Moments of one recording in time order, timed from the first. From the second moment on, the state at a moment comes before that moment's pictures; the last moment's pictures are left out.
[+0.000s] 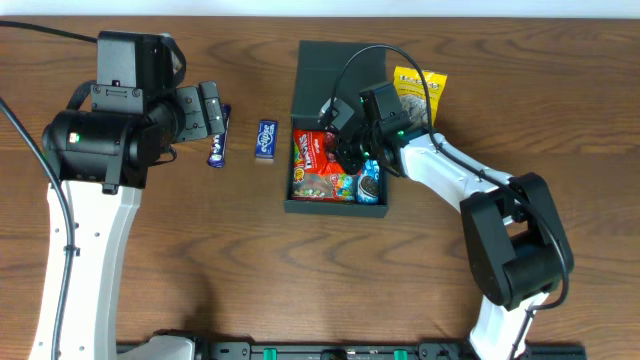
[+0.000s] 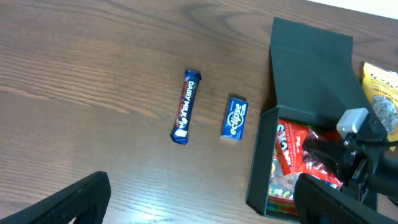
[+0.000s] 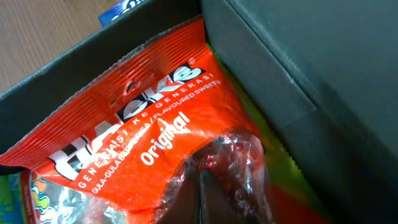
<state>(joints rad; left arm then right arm) -0.12 1.41 1.68 -1.19 -0.05 -0.27 0.42 1.98 1.24 -0.24 -0.44 -0.31</state>
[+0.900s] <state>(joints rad) -0.12 1.41 1.68 -1.20 -0.05 -0.27 0.24 1.59 1.24 -0.19 0.06 0.10</state>
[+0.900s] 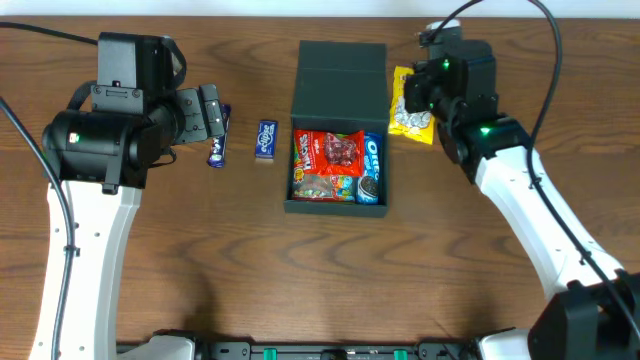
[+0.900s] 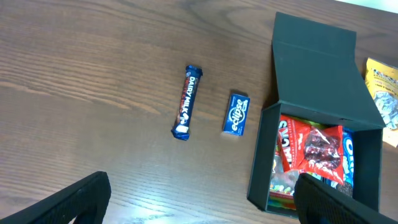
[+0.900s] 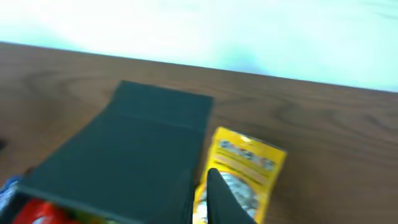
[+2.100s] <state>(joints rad) -0.12 1.41 1.68 -1.20 -0.05 -0.27 0.16 2.12 1.24 0.11 0.15 0.22</state>
